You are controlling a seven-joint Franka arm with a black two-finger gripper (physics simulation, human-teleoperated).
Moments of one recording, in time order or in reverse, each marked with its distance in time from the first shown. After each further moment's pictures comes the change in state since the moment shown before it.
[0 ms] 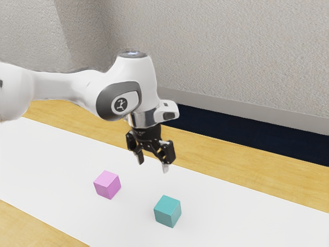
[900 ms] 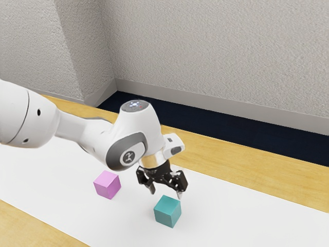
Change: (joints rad) arm -0.061 0.136 0.016 -0.233 -0.069 0.514 -0.208
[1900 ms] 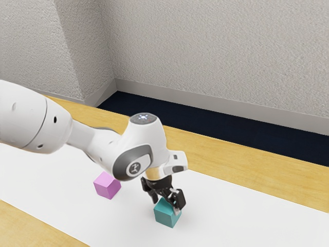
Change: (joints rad) arm -0.014 0.083 0.001 0.006 0.006 0.002 0.277
